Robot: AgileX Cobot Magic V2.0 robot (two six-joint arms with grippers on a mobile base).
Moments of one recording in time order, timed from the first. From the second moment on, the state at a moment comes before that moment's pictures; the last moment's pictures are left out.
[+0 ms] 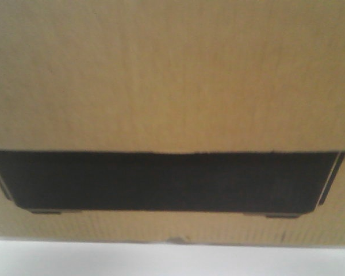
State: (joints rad) left arm -0.35 1.10 -1.13 0.15 0.96 -0.34; right arm 0.02 1.04 -1.05 0.24 0.91 -0.13
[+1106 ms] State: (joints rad) left arm -0.23 1.29 -1.19 -0.08 0.85 -0.19; right arm 0.03 1.17 -1.09 0.27 0.87 -0.14
